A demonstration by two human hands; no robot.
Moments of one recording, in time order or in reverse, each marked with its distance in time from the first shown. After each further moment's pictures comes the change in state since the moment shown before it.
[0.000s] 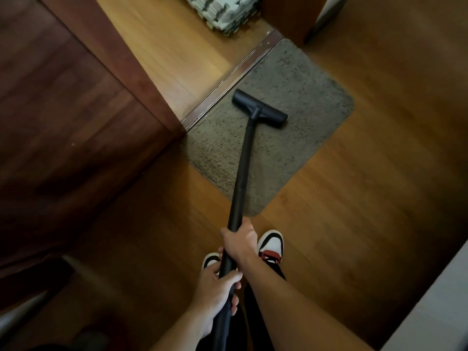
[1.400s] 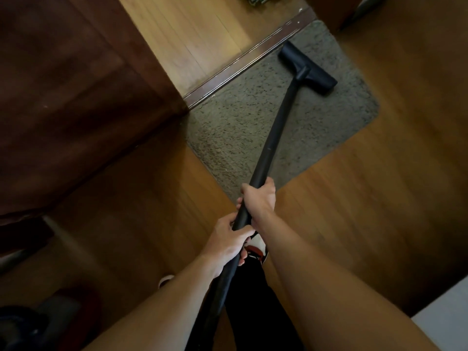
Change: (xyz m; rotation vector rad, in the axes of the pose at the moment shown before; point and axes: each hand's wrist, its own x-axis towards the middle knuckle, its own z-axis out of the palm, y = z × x) left_hand 0.056 0.072 0.068 0.037 -0.068 0.161; right_hand 0.089 -0.056 -0.053 0.144 0.117 -0.020
